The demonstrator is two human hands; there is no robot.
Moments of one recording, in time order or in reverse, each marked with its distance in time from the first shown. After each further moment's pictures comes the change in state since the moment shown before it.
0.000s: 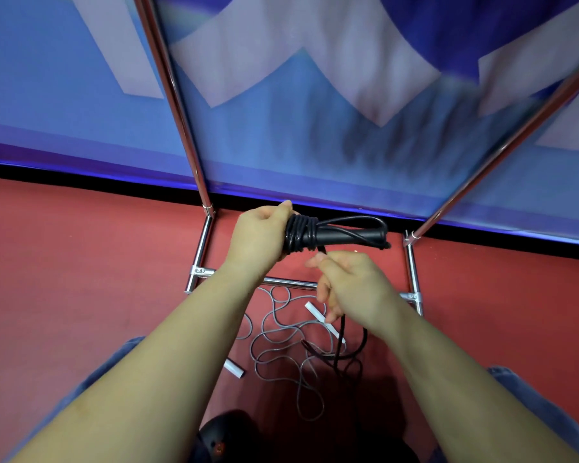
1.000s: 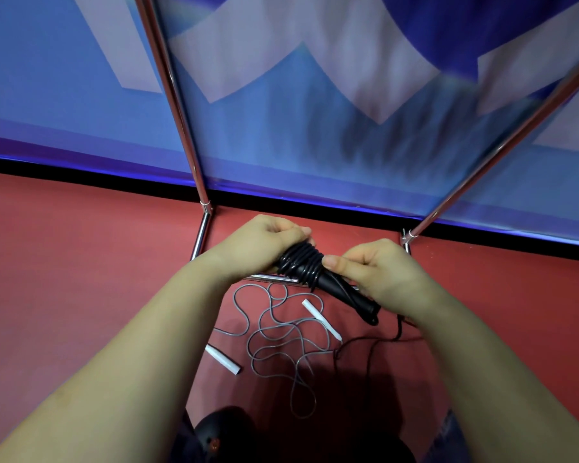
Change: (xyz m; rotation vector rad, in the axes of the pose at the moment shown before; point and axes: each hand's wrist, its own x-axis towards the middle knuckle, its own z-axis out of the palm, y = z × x) left_hand -0.001 -0.002 -0.017 0.229 -0.468 0.047; right_hand -0.004 -0.004 -0.039 -0.298 0.005 -0.110
